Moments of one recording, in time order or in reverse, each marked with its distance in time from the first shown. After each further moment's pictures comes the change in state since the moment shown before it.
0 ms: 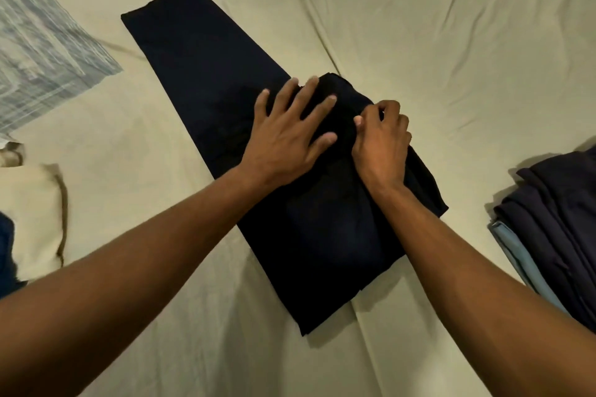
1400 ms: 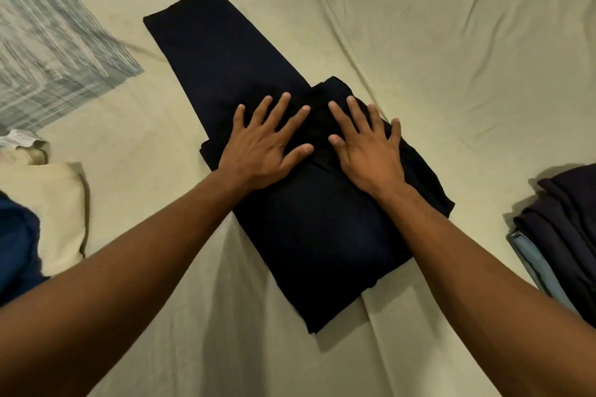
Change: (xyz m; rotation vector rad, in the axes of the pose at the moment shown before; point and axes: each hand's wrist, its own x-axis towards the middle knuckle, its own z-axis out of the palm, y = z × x) left_hand -0.021 -0.057 0.008 0.070 -0.235 -0.077; right_hand 0.006 -0.015 0.014 -0.160 -0.410 -0.283
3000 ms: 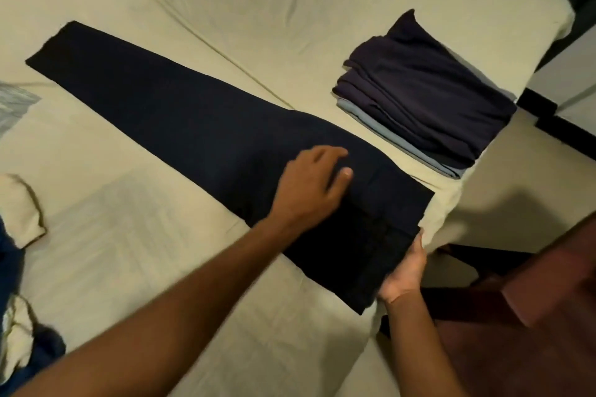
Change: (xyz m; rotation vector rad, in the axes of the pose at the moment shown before) left_hand -0.208 0.307 -0.044 -0.601 0.053 0.402; right_hand -0.457 0.009 -0.012 2.456 0.714 1.250
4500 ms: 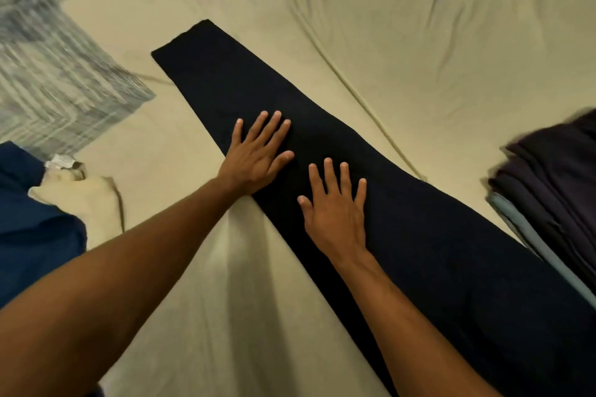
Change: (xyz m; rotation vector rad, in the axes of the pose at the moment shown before) left_hand 0.046 -0.339 -0.149 0.592 -0.099 -0.301; right_hand 0.125 0.190 0.261 -2.363 -0.536 -1.041
